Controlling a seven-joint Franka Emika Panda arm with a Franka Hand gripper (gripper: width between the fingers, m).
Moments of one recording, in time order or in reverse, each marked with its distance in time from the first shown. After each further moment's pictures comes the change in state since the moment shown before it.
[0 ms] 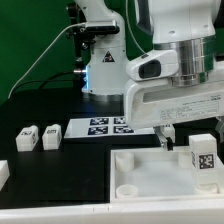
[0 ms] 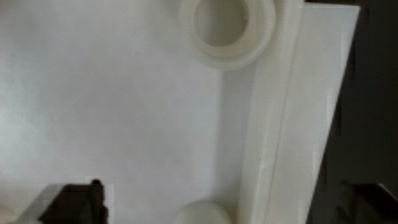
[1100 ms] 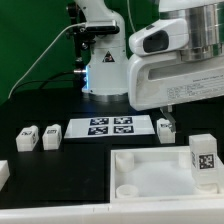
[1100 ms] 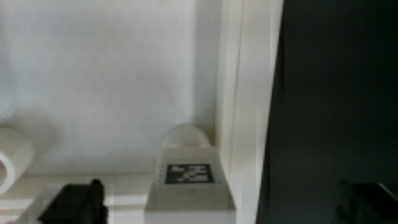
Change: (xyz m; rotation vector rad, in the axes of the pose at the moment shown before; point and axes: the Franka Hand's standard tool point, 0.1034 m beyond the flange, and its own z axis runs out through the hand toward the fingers) arm 0.016 -0.008 -0.027 0.028 -0.185 0.031
